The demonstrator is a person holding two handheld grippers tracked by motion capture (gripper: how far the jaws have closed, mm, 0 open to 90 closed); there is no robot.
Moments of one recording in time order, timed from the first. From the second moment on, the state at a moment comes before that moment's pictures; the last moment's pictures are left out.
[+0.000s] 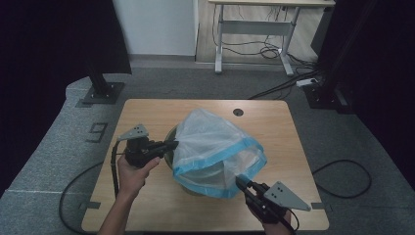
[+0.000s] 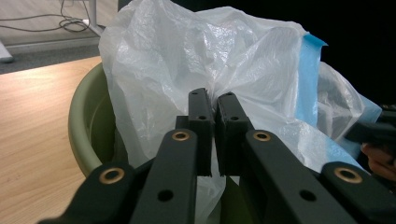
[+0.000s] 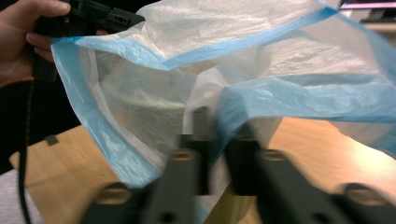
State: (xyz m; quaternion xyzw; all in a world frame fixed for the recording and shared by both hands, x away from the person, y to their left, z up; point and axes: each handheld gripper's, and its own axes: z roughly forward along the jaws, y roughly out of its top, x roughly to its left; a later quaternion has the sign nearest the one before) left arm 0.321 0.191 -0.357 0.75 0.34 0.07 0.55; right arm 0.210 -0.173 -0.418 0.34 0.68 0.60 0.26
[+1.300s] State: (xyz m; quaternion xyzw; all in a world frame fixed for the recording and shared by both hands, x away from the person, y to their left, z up) left arm 0.273 0.167 -0.365 0.77 0.33 0.09 0.54; right arm 0.231 -0.149 -0.400 0.34 0.68 0.58 0.29
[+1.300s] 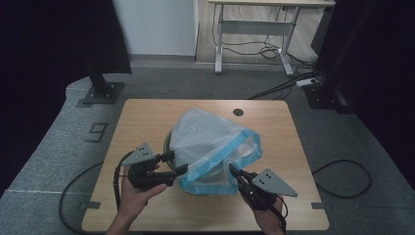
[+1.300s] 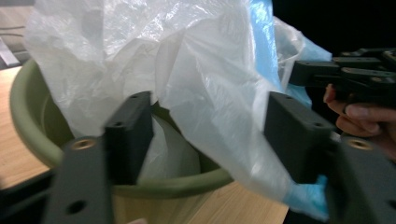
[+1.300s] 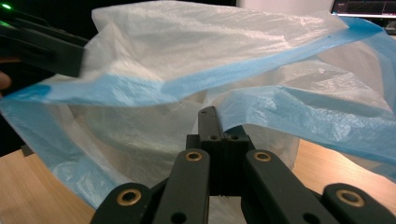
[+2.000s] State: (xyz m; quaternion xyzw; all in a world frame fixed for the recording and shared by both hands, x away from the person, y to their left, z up) left arm 0.295 0.186 -0.364 0.78 0.29 0.05 0.55; right arm 0.237 -0.165 -0.403 0.35 0.67 0.58 0.29
